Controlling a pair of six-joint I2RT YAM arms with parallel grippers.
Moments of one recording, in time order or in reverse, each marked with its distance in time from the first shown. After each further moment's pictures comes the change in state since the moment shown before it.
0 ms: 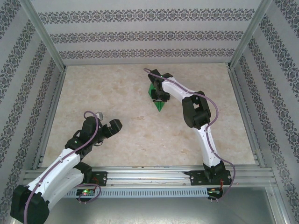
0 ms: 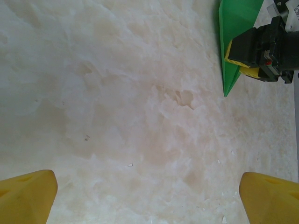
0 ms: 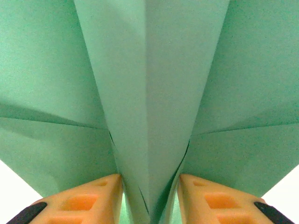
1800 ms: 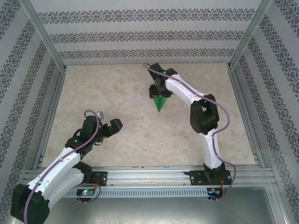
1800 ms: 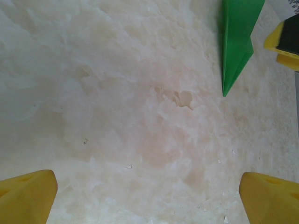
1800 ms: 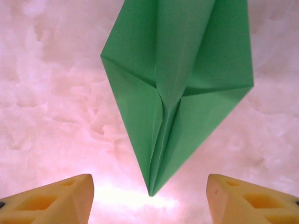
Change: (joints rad) left arm 0.000 0.016 0.015 -0.001 0.000 0.023; right arm 0.036 -0.229 -0.075 -0.040 0.013 -0.084
